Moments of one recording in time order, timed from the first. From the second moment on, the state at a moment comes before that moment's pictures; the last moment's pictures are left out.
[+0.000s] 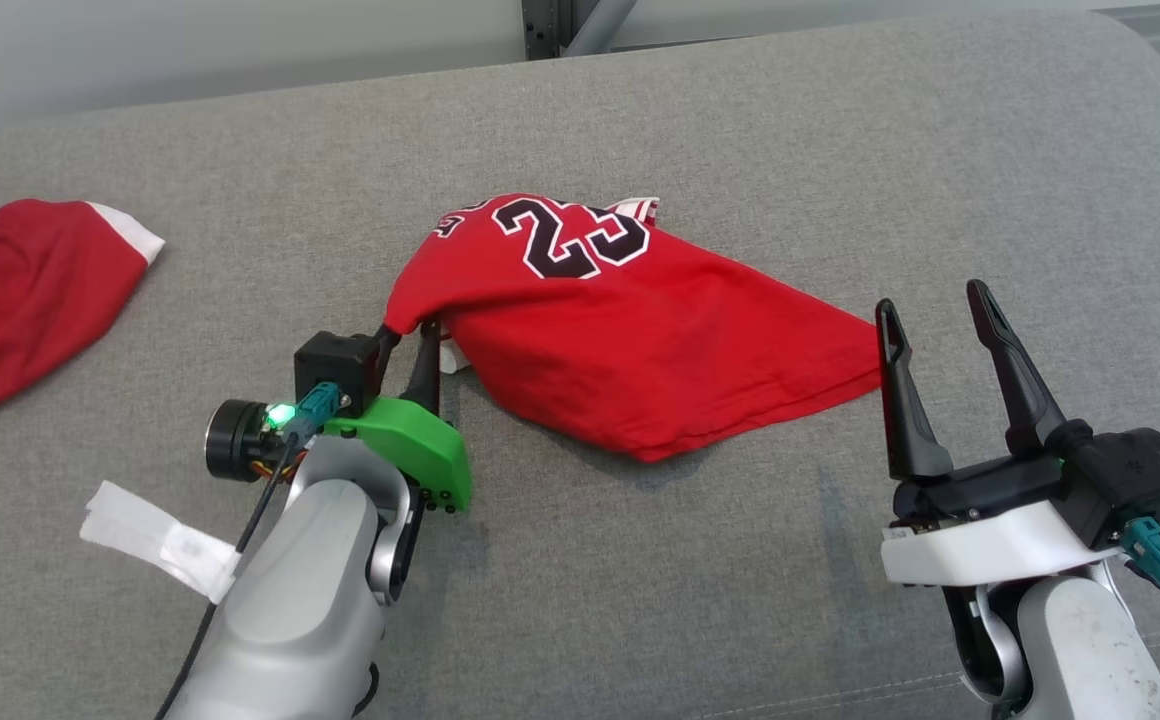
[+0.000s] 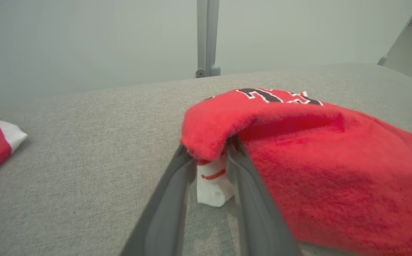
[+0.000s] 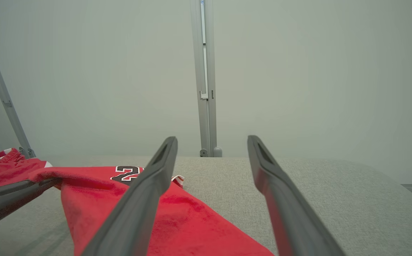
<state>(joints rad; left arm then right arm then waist) -0.62 0.06 -0.47 0.79 -0.40 0.04 -0.26 -0.13 -0.05 0.07 -0.09 0.10 0.13 -0.26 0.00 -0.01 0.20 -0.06</state>
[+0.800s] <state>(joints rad) -0.18 0.08 -0.19 0.29 -0.24 0.04 -0.26 -0.05 -0.05 0.07 -0.03 0.10 0.13 -0.26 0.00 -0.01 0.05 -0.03</state>
